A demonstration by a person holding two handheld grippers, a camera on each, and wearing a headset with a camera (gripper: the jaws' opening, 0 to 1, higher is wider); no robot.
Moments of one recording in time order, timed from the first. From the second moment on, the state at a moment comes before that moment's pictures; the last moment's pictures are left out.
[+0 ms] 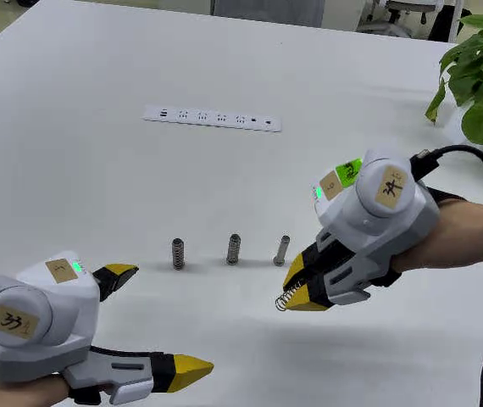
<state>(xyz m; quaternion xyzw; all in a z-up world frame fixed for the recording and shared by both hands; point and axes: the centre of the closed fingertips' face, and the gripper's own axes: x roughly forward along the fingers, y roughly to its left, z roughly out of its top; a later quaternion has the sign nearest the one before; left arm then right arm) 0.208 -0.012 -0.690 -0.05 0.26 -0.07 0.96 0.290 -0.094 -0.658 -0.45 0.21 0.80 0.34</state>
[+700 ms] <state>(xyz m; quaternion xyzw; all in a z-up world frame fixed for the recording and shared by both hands) 0.195 0.017 -0.687 -0.04 0.25 -0.04 0.97 0.342 -0.060 -0.641 -0.51 0.18 0.77 0.33</state>
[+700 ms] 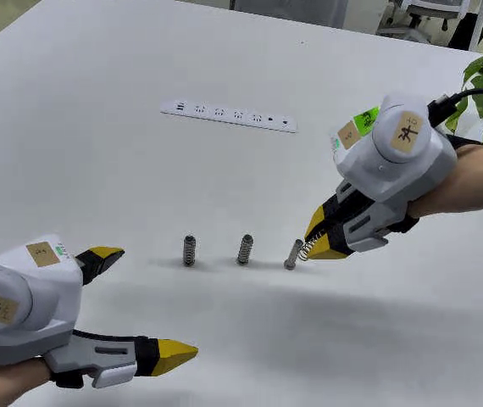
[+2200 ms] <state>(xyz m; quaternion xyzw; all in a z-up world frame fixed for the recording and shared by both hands) 0.186 0.021 -0.698 -0.06 0.25 -0.03 0.97 0.370 -0.041 -0.678 -0.60 0.18 0.73 0.27</state>
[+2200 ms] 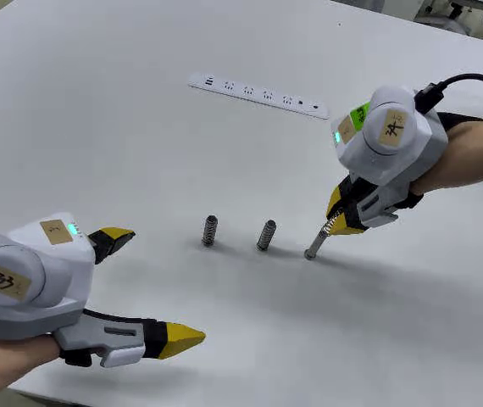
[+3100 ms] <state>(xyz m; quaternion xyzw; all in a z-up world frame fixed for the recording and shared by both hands) 0.183 0.025 -0.702 -0.07 0.25 -0.02 0.96 0.369 -0.040 -0.702 -0.61 0.18 0.73 0.25</state>
